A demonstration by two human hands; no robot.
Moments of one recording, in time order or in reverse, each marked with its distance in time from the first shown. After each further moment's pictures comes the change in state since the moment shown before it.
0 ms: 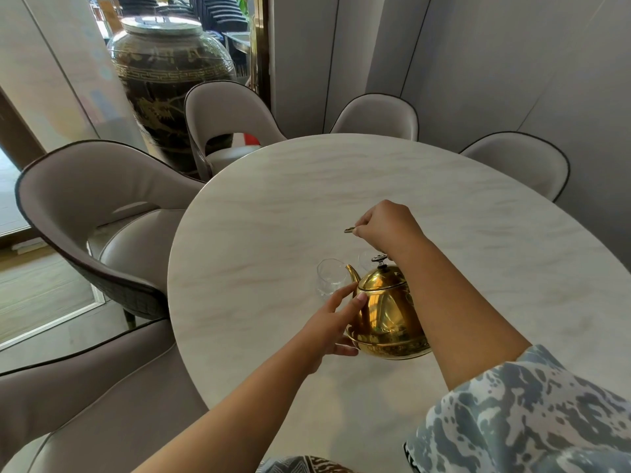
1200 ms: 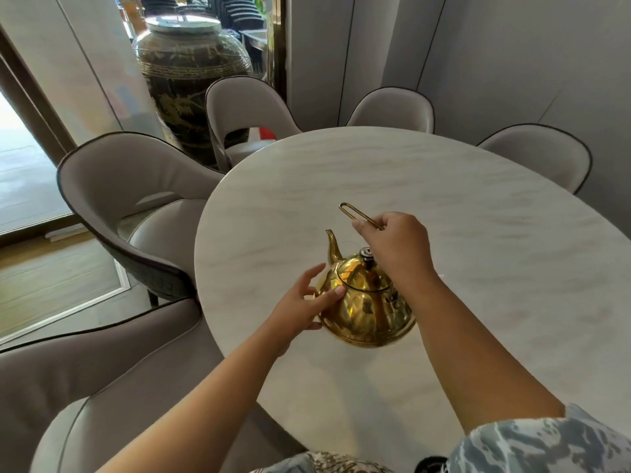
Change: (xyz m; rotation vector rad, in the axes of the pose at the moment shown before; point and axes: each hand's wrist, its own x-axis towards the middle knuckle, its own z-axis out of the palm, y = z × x) left_hand -0.050 -0.029 -0.056 0.090 0.210 0.161; right_hand -0.095 -0.014 0.025 0.396 0.231 -0.079
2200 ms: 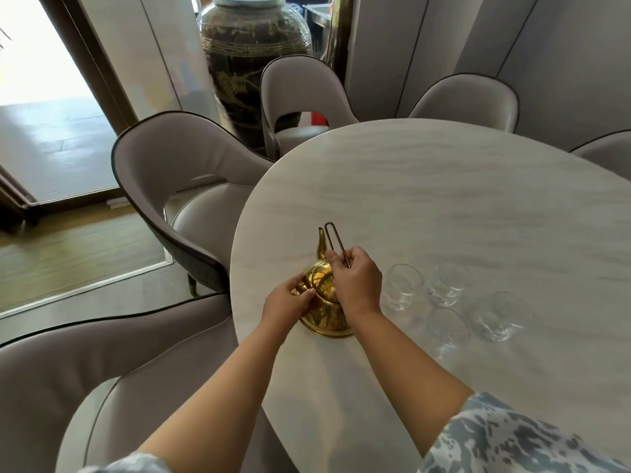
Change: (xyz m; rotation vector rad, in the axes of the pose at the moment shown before) left_hand 0.085 -0.040 -0.085 0.044 0.492 -0.188; right_hand 0.040 0.004 0.183 0.323 -0.122 0.148
